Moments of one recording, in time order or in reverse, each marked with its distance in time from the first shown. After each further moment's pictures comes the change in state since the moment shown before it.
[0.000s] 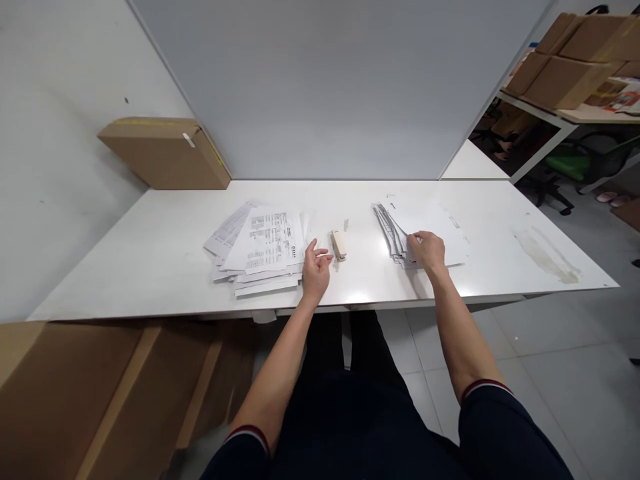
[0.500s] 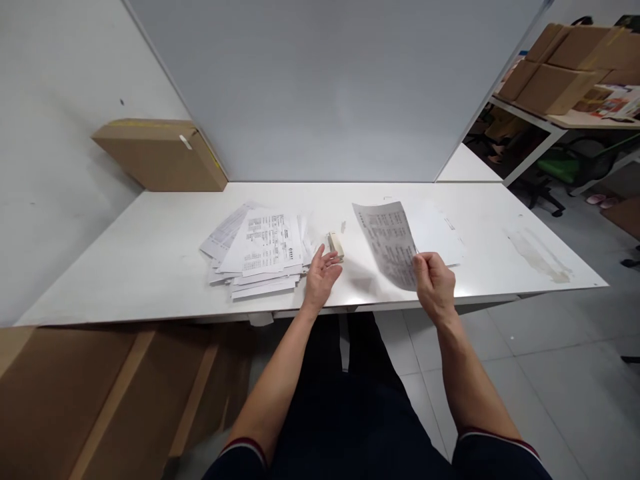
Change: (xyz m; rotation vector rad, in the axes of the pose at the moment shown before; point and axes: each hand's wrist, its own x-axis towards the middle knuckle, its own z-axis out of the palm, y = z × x) left_hand -0.023 0.030 0.002 -0.346 -0.211 -0.096; right_hand -0.114 -0.042 -0.057 0.453 0.219 -0.232
